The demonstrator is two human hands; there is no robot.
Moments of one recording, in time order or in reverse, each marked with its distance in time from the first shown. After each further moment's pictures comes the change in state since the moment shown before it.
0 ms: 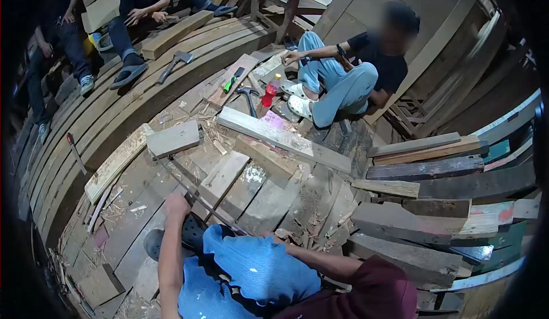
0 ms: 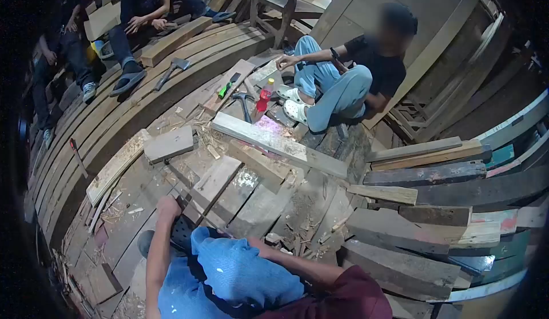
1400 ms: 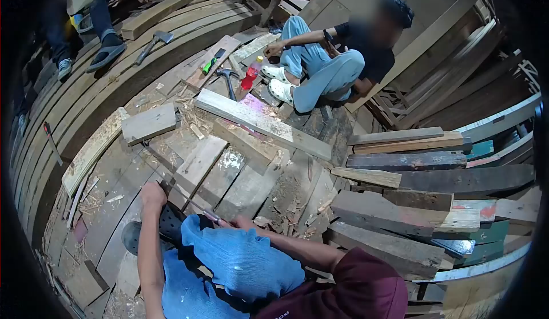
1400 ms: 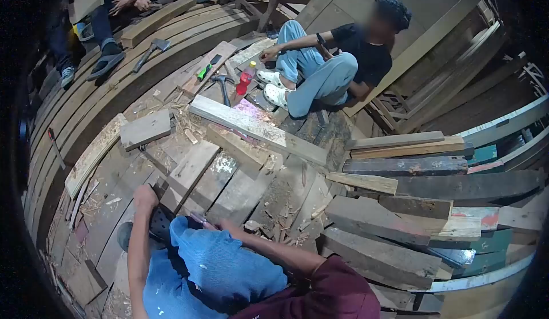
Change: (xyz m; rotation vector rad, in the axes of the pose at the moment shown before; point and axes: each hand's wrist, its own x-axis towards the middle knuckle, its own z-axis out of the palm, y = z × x) left_hand 0.001 -0.001 0.007 0.023 0.017 0.047; right_hand -0.006 -0.041 -0.006 0.052 -0.073 0.042
